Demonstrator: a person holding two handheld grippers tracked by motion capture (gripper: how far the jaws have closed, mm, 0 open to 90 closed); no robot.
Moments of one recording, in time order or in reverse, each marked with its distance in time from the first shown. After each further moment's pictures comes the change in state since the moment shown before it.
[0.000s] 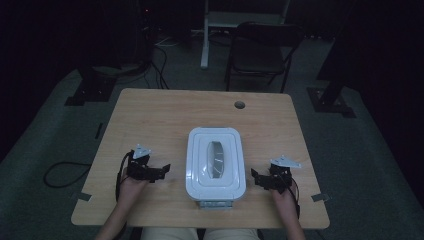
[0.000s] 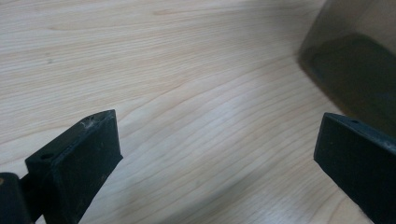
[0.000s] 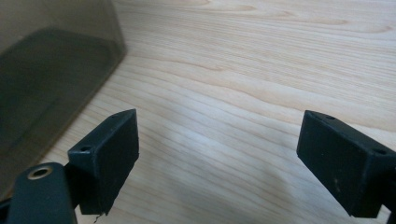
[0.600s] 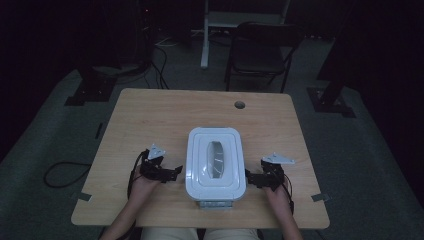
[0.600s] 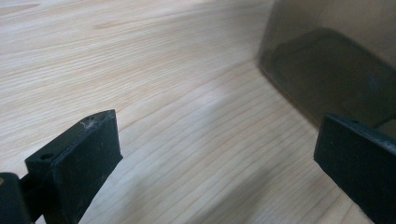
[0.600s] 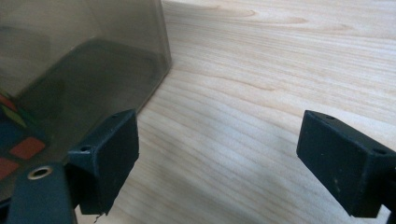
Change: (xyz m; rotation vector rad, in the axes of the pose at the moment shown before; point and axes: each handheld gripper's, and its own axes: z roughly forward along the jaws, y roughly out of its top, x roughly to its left) left arm -0.027 0.008 0.021 -0.007 -0.064 0.078; right arm 0.015 0.011 0.011 -0.003 0.125 -0.014
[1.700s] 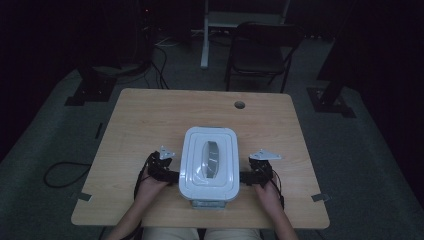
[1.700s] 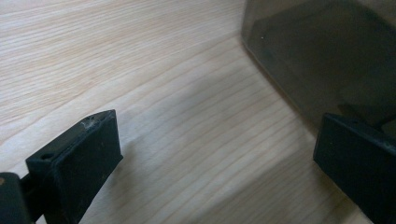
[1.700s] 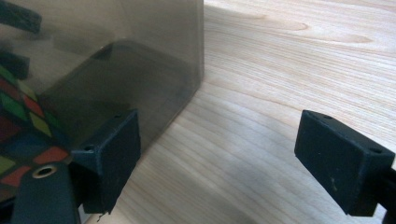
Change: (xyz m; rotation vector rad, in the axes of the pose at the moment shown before) left arm -0.020 0.002 0.023 0.113 0.026 0.017; right arm 0.025 0.016 0.020 0.021 0.062 -0.065
